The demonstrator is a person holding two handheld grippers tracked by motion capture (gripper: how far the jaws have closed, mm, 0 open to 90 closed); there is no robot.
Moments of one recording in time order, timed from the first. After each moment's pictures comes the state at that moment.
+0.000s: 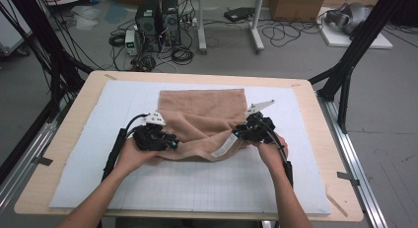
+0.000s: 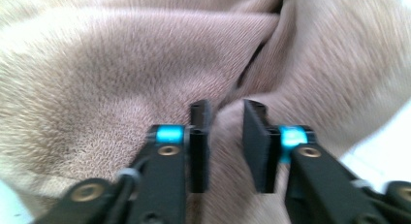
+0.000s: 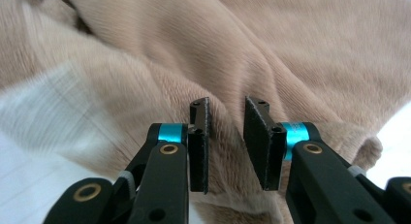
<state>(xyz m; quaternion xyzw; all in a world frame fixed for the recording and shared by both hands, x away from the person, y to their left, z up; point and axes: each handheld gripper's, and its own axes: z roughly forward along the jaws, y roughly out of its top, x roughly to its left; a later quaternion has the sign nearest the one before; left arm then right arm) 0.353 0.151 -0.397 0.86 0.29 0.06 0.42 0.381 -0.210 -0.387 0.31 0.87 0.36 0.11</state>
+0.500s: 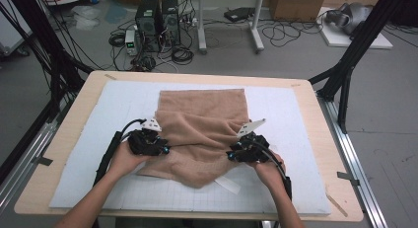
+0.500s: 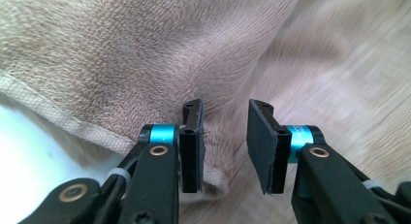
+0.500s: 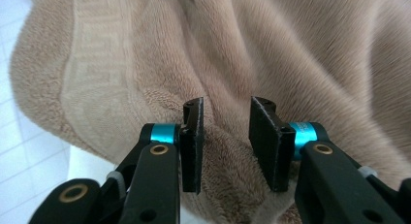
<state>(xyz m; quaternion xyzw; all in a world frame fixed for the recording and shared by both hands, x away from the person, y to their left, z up) 0.355 0.167 -0.425 0.89 0.29 0.08 0.34 0.341 -0.194 -0.416 0.27 0.90 0.34 0.06</state>
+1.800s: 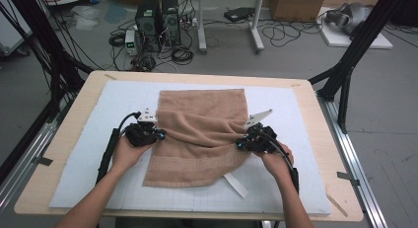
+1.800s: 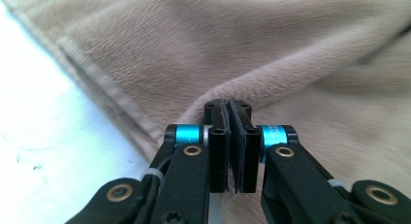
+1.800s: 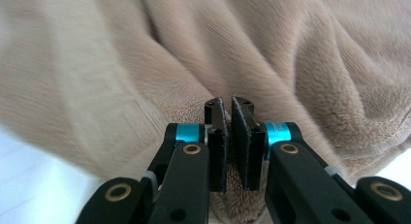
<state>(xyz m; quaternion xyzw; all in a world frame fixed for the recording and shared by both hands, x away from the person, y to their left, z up) 0.378 0.174 -0.426 0.85 0.35 0.15 0.36 0.361 -0.212 -0.399 0.27 0.91 0.32 0.08</state>
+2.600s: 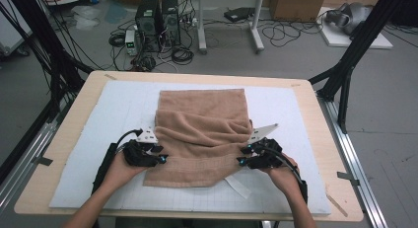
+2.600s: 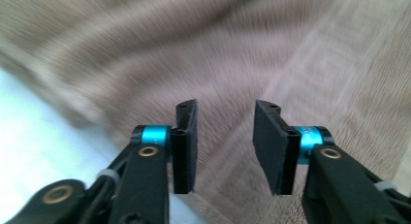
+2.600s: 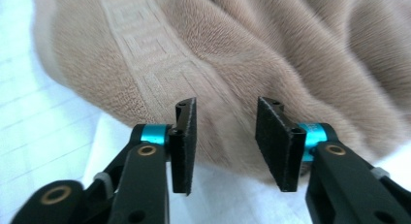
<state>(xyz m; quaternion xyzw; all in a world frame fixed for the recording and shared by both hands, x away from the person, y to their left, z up) 0.325 0.169 -0.433 0.89 0.28 0.10 0.34 0.322 -0.221 -0.406 0.24 0.91 0.33 0.07</state>
